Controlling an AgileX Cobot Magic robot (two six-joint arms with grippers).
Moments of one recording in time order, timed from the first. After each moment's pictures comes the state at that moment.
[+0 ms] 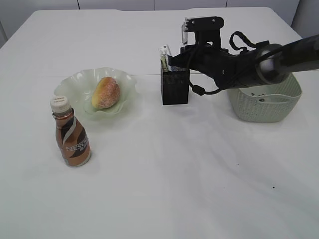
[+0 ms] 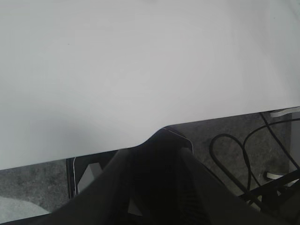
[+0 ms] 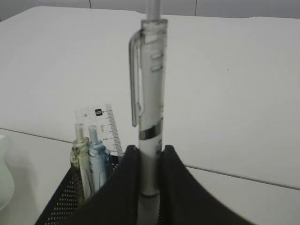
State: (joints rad) left arm -0.19 0.81 -0.81 -0.29 1.24 -0.20; right arm 0.27 2.29 -1.59 0.19 -0.35 -0.15
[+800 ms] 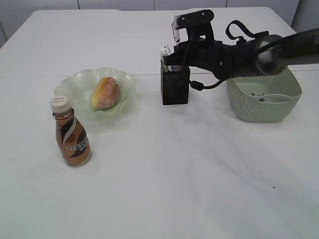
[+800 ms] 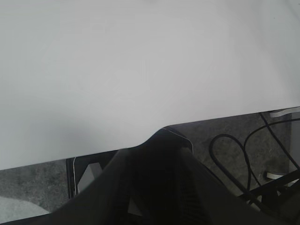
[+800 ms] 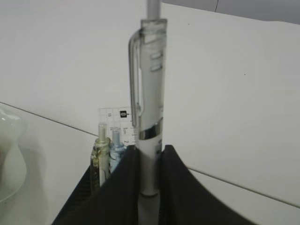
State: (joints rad) left arm -0.19 0.81 -0.81 -0.29 1.24 -0.20; right arm 0.27 2.29 -1.67 0.06 -0.21 -0.15
